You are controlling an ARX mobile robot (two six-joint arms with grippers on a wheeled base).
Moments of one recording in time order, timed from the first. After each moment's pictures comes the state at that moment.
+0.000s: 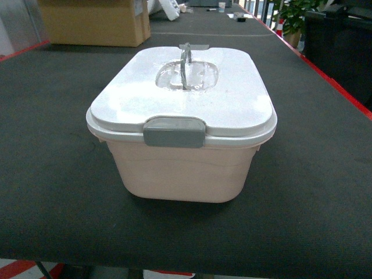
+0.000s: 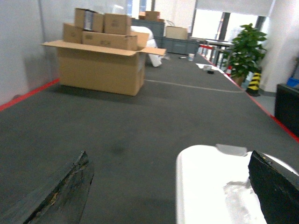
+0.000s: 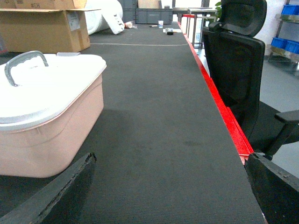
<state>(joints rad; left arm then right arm) -0.31 1.34 0.71 0.74 -0.32 -0.07 0.00 0.00 0.01 -0.01 0.00 0.00</state>
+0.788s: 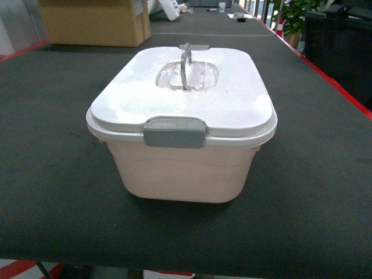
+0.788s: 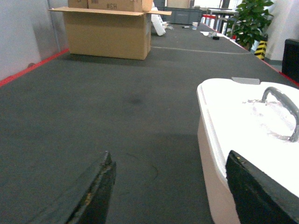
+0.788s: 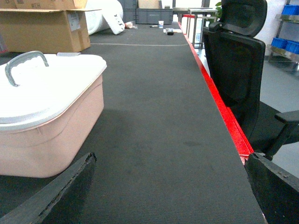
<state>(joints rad) -0.21 0.98 0.27 0.71 -0.21 -0.04 0.00 0.00 0.01 -0.01 0.00 0.00</state>
